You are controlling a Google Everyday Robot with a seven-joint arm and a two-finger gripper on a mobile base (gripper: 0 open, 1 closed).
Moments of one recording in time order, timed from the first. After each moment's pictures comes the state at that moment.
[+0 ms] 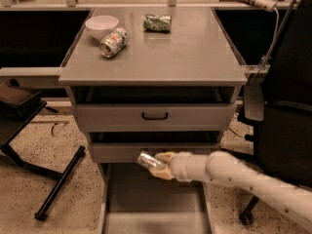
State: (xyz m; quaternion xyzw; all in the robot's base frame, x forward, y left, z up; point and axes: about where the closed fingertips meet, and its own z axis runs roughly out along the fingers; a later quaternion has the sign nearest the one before) arm 0.542 -0.014 0.514 -0.48 0.72 0.25 0.43
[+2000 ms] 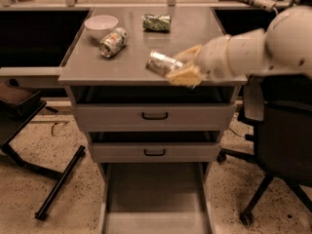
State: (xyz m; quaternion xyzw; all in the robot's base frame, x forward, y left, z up) arm 0.584 -0.065 0.913 -0.53 0.68 0.17 0.47
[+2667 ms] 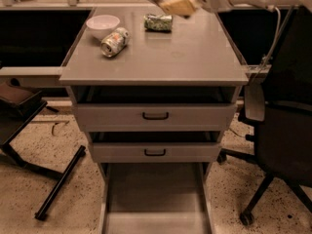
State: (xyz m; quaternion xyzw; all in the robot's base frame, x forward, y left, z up) arm 0.665 -0.054 1.062 -0.54 0.60 0.08 0.58
